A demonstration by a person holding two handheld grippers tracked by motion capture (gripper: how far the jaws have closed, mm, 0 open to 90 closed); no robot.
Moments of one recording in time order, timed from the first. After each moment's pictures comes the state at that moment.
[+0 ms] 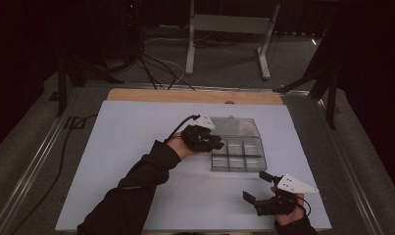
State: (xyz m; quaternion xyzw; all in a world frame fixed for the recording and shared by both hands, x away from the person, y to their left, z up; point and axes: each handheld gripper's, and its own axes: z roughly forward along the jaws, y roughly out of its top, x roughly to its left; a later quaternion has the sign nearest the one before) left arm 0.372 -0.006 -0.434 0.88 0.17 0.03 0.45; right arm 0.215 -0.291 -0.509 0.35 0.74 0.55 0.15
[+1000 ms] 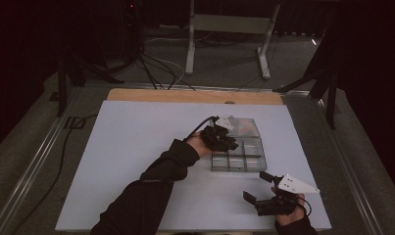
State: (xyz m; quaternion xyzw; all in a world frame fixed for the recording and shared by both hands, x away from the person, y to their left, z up) left arm 0.392 -0.061 -0.457 0.89 0.16 0.02 0.43; right arm 0.214 -0.292 -0.509 0.35 0.74 0.55 0.15
